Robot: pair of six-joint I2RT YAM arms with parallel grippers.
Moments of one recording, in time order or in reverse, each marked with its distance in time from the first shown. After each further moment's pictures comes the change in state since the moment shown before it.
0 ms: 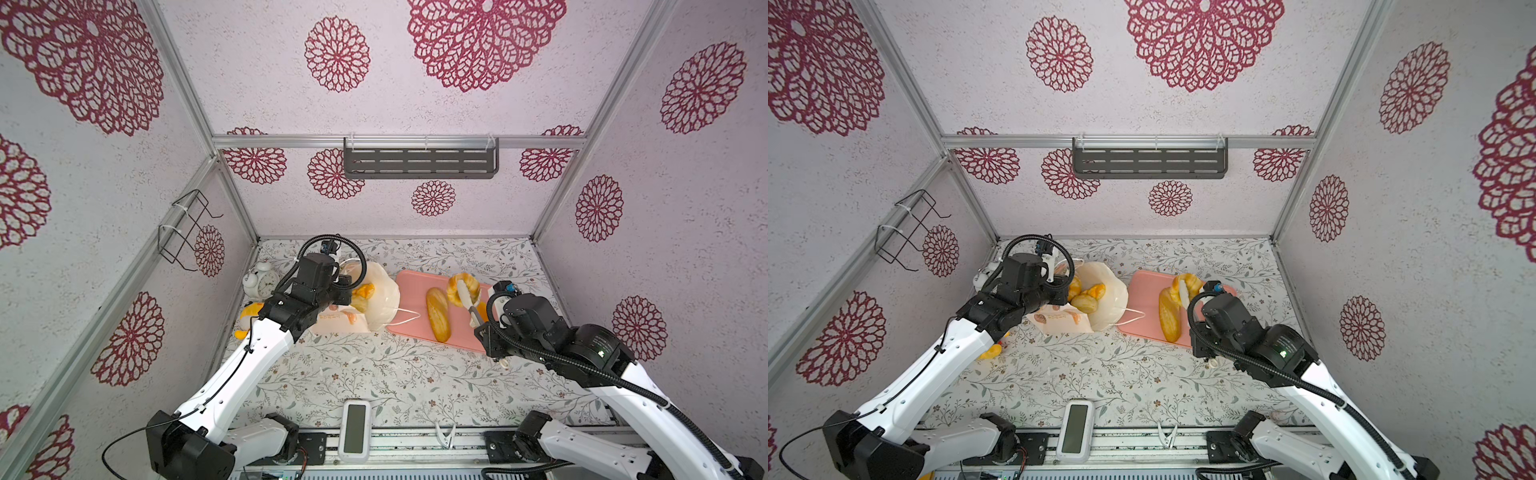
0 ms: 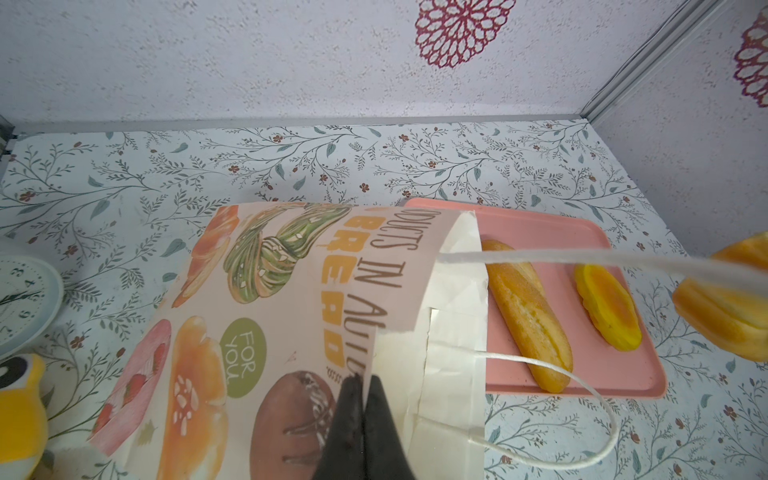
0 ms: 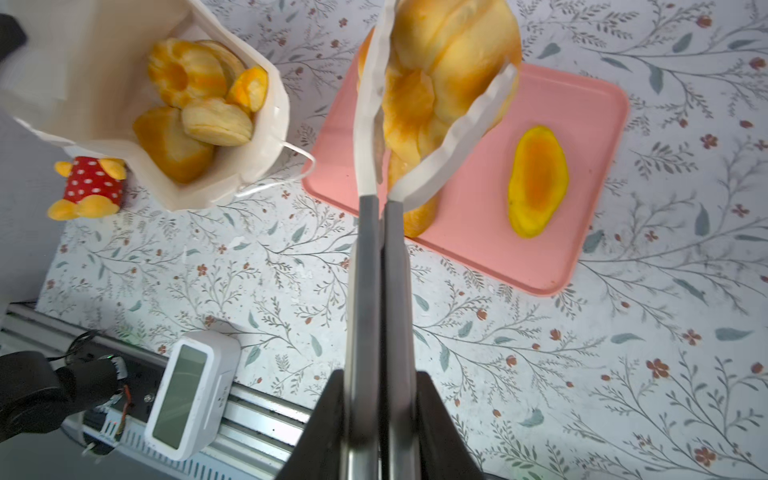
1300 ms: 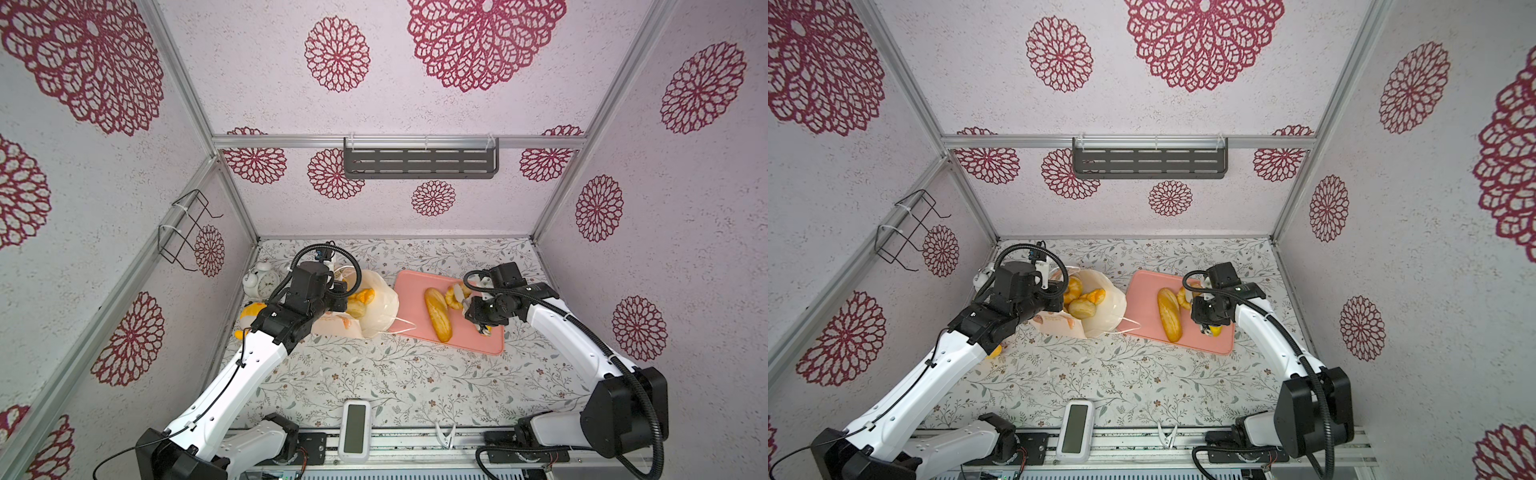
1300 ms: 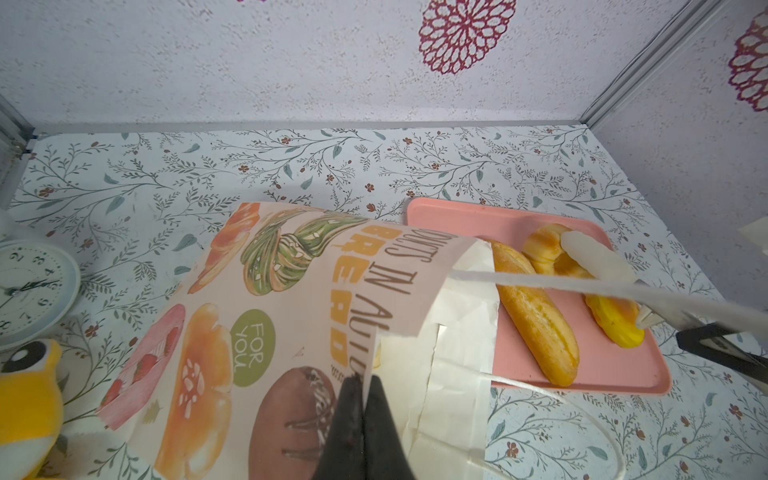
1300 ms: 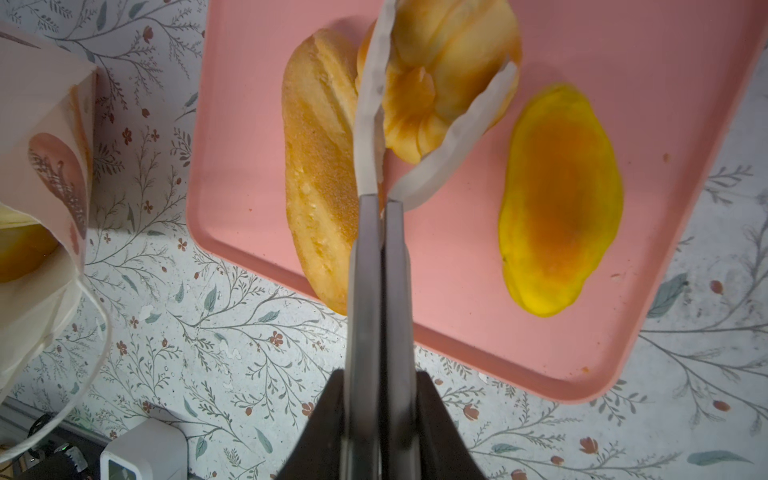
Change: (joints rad) left arm 0.000 -0.086 -0.077 0.021 -0.013 0.001; right arm -0.487 0.458 -0.139 0.367 -0.387 -0.261
